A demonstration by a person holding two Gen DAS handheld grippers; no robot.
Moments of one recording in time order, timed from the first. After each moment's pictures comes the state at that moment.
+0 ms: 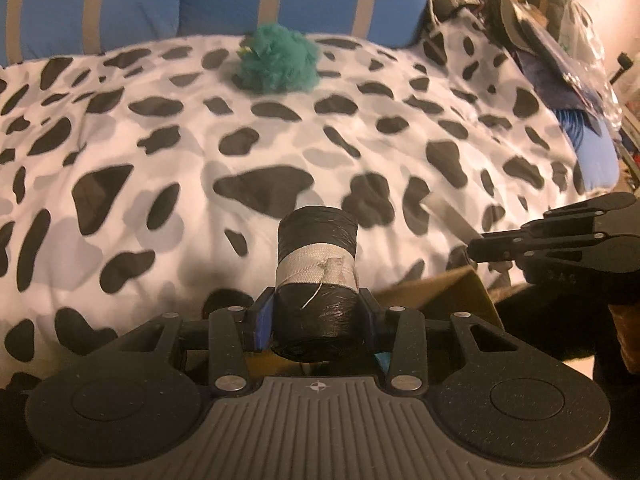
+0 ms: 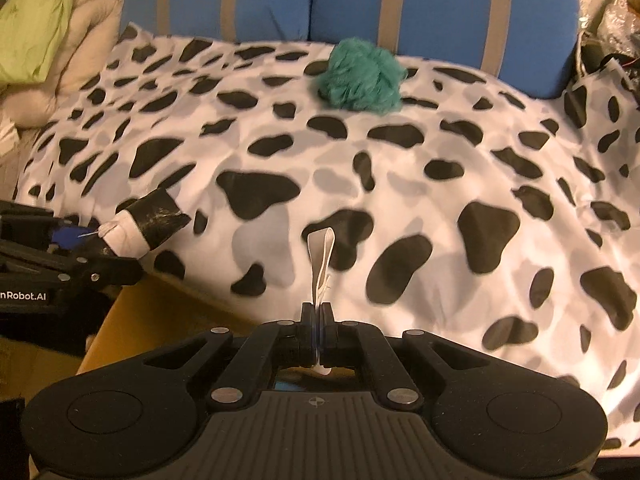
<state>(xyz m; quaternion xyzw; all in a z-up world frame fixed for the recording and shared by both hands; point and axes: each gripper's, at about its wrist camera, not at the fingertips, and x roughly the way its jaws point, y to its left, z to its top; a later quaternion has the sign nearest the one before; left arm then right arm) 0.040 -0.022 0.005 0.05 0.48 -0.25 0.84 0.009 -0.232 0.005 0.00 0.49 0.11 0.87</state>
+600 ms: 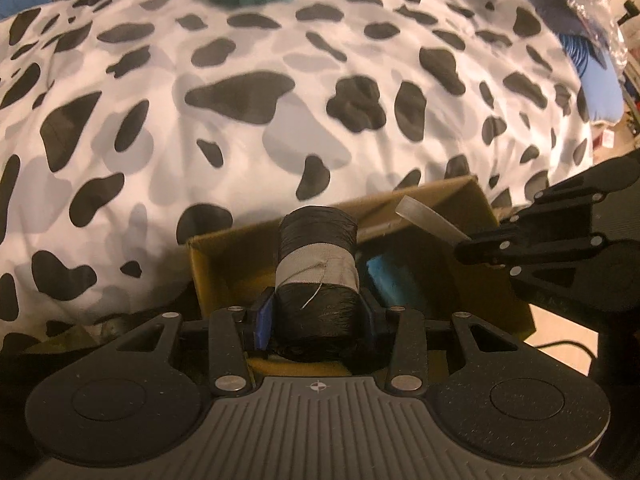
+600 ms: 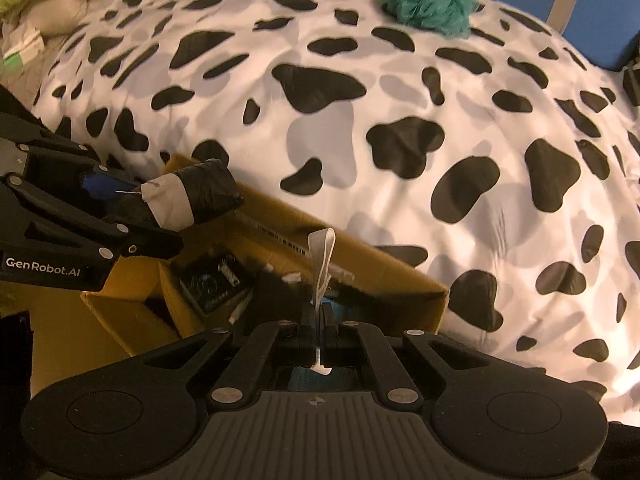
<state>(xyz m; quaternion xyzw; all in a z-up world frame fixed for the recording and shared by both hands) 0.033 -0.033 -0.024 0.09 0.58 -0.26 0.77 -0.004 -0.196 -0.027 -0.06 0.58 0.15 0.80</state>
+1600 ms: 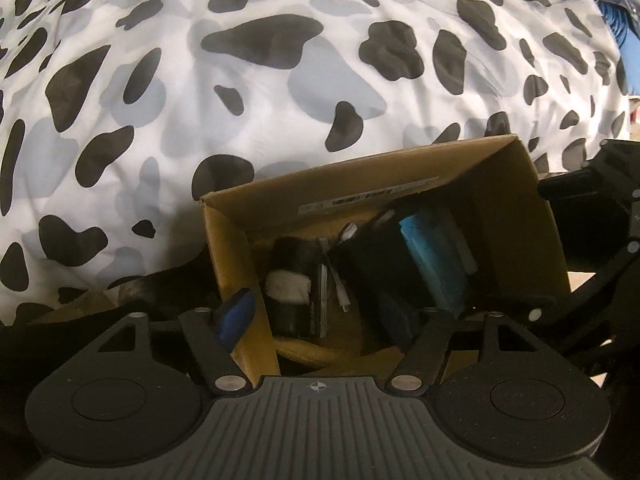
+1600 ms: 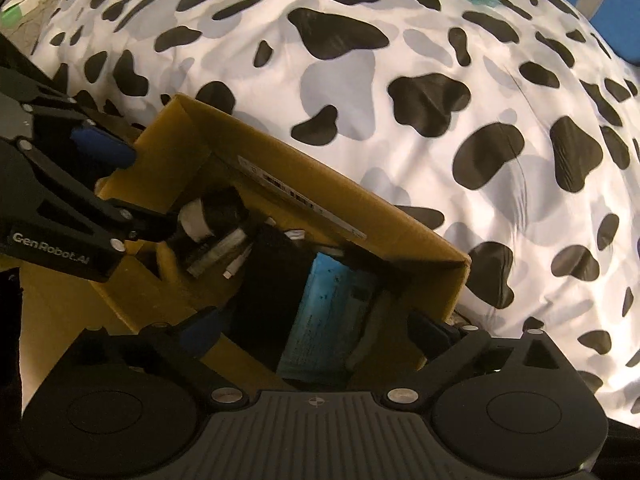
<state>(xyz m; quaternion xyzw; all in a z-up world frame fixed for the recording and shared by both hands) 0.040 -0.034 -0.048 0.13 0.63 -0.21 0.74 -0.004 -0.186 -0.047 -0.09 0.63 0.15 0.76</state>
